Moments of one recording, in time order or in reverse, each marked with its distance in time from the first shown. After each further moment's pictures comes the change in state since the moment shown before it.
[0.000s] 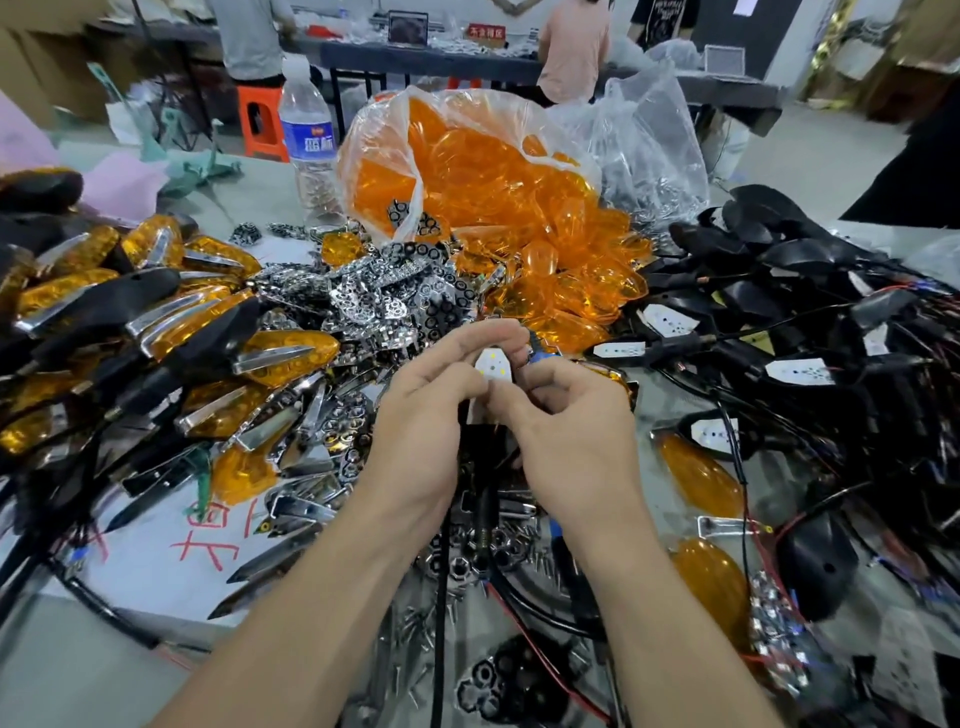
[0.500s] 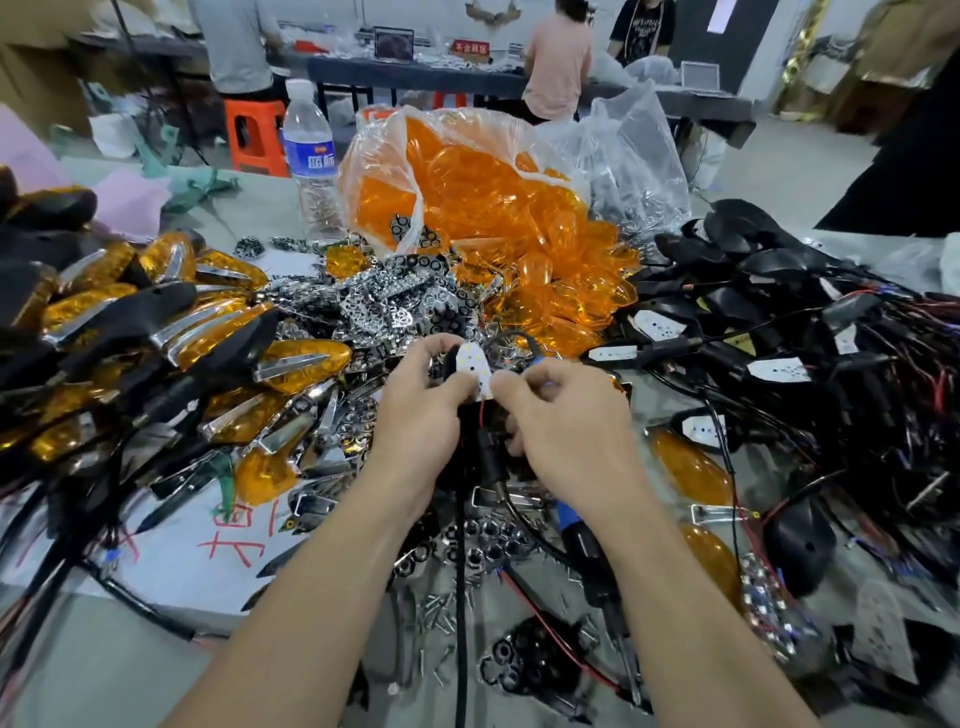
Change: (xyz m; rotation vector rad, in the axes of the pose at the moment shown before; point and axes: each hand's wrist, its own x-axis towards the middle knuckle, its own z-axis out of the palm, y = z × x) left_hand 0.012 -0.002 -0.019 0.312 0.198 -0.107; right_hand 0.003 -0.016 -0.004 -0.364 -0.037 0.038
